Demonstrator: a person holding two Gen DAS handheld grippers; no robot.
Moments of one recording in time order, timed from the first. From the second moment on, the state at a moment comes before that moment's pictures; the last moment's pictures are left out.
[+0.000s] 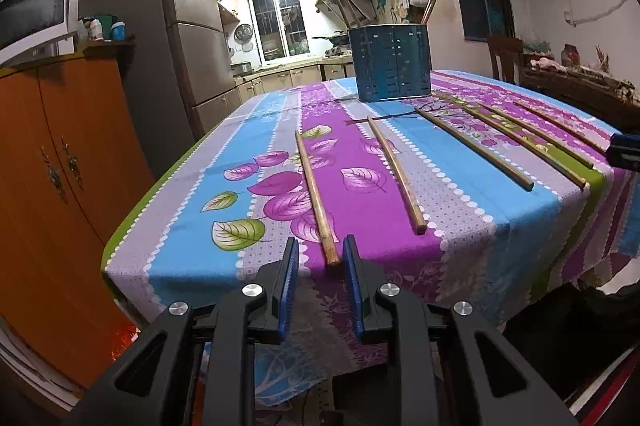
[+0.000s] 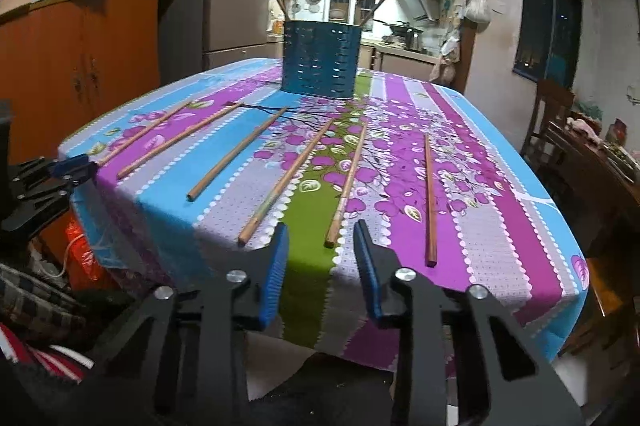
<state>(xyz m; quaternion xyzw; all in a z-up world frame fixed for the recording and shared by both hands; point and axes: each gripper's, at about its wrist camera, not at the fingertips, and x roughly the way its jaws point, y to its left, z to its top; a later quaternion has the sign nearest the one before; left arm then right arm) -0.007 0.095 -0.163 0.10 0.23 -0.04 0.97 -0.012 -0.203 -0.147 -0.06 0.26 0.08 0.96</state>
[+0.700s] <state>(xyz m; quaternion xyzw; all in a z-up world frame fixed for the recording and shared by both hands) 0.000 0.093 -0.167 0.10 0.21 -0.04 0.97 0.013 -0.205 -0.166 -0.03 0.27 0.05 0.96</state>
